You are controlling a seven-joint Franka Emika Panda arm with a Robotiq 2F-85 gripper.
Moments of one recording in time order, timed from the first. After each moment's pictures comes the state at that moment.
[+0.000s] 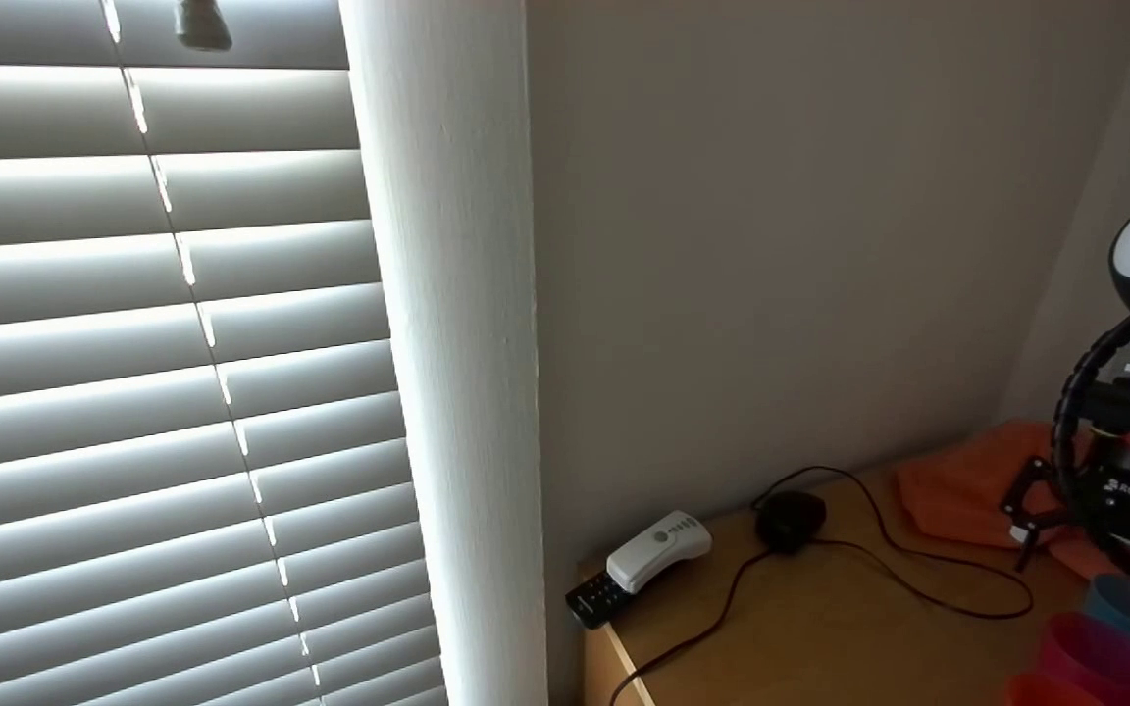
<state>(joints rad) -0.20 0.10 -0.10 -2.32 0.37 2.11 0.62</state>
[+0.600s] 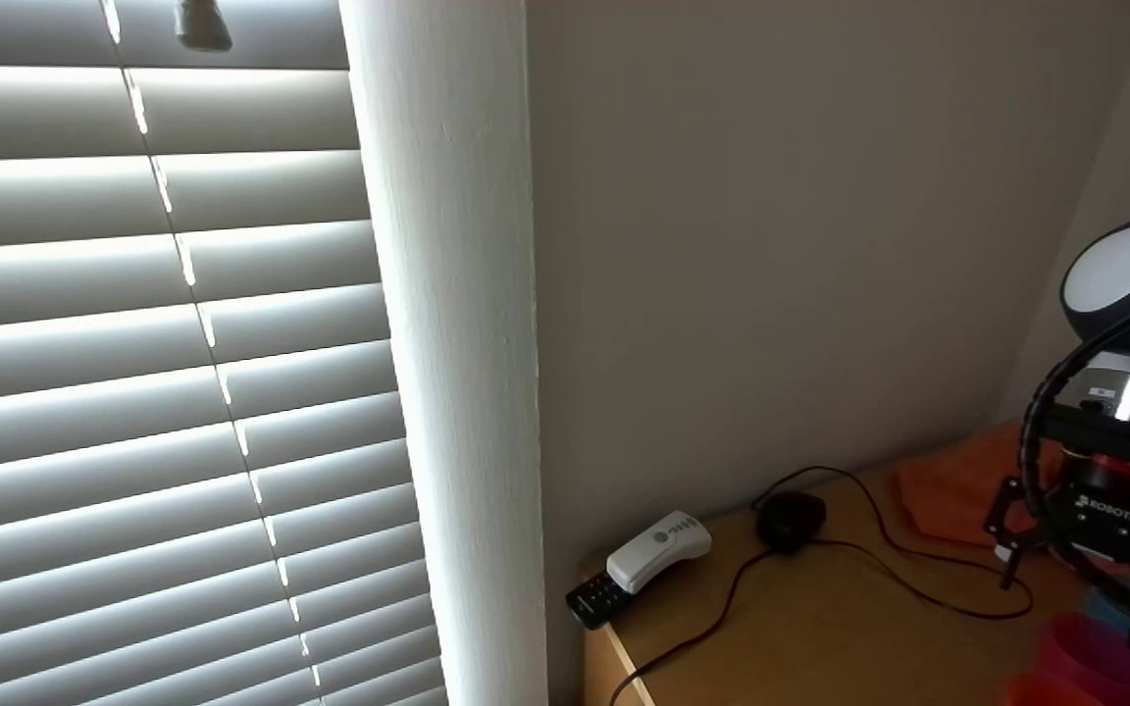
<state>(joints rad) -0.19 0.22 -0.11 -2.24 0.37 2.11 0.57</state>
